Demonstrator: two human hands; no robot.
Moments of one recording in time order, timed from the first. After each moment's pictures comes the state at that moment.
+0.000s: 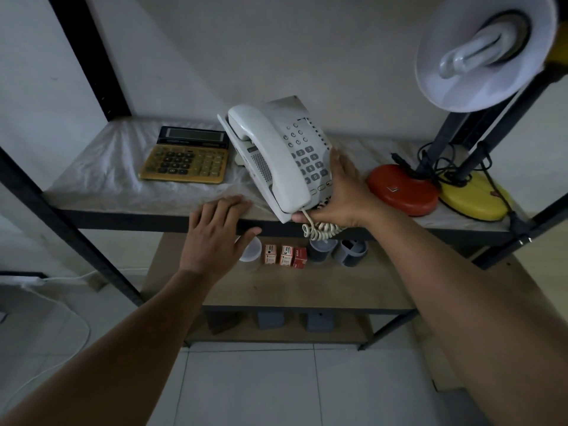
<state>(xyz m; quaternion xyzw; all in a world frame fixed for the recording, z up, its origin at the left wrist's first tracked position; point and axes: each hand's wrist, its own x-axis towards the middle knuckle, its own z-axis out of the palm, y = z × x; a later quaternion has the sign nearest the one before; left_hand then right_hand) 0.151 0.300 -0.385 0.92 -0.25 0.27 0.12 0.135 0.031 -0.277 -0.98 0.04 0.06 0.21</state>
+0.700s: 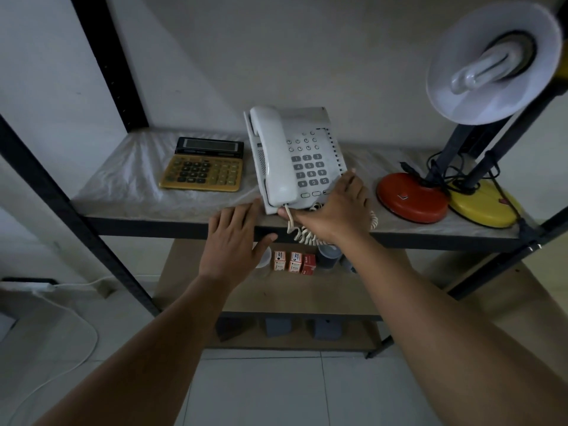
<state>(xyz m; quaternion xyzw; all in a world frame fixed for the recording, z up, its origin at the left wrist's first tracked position) 0.147 0.300 -0.375 0.94 -0.23 0.23 0.11 0.126 0.097 -0.293 -0.96 0.21 -0.07 0.18</state>
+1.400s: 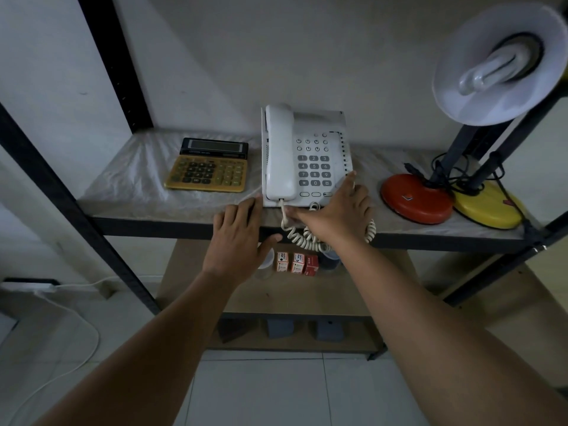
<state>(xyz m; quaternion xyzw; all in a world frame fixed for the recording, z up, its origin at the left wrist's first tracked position) 0.153 0.302 -0.370 0.95 -0.24 0.20 0.08 0.132 0.109 -0.305 -0.92 0.27 -0.11 0.26</state>
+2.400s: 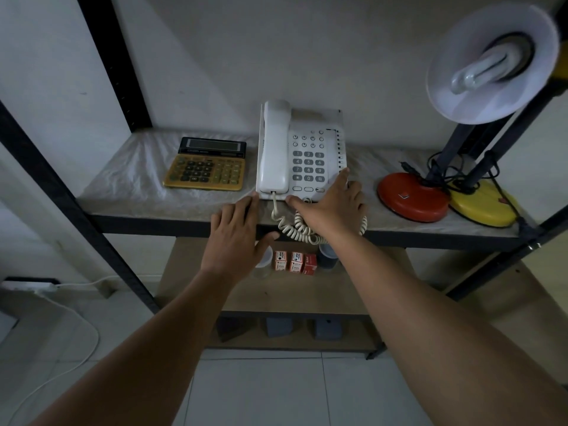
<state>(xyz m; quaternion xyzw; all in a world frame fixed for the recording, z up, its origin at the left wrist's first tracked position) 0.147 0.301 -0.368 0.95 -0.23 0.19 0.09 0.142 0.108 -0.304 -0.92 0.27 -0.13 0.25</state>
